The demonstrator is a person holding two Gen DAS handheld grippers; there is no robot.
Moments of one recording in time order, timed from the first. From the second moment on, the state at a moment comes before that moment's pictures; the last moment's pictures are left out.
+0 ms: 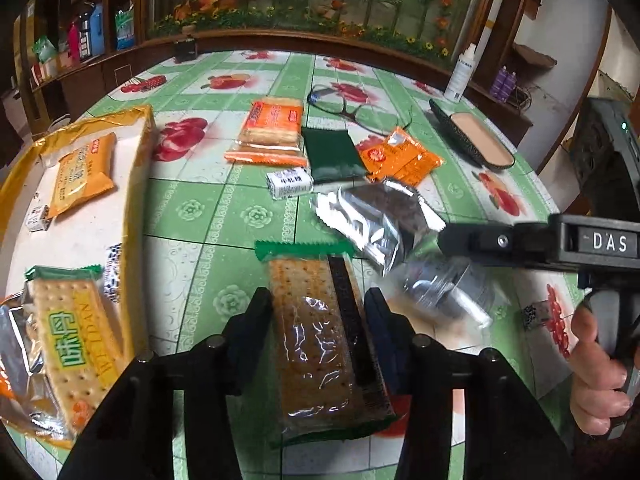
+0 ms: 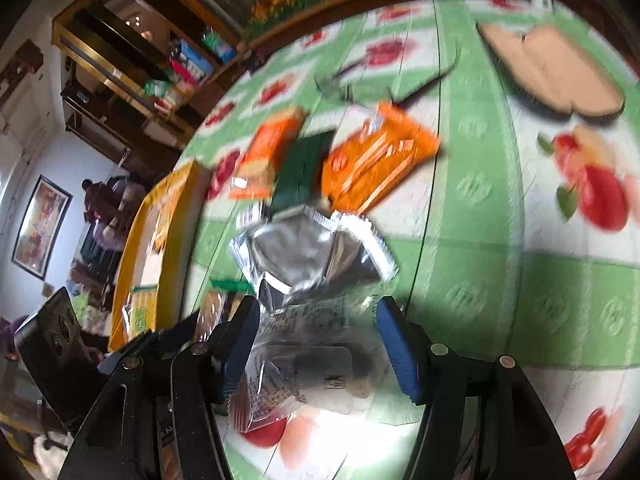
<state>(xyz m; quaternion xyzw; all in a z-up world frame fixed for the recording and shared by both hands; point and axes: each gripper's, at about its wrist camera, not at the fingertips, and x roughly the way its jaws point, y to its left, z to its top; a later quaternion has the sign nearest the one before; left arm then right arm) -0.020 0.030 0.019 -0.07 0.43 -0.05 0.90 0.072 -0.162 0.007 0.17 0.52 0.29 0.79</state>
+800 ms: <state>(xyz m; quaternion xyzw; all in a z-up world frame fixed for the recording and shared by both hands) -0.013 0.019 0.006 -0.01 0.45 -0.01 0.89 0.066 -0.158 0.000 0.20 0.55 0.30 0.76</state>
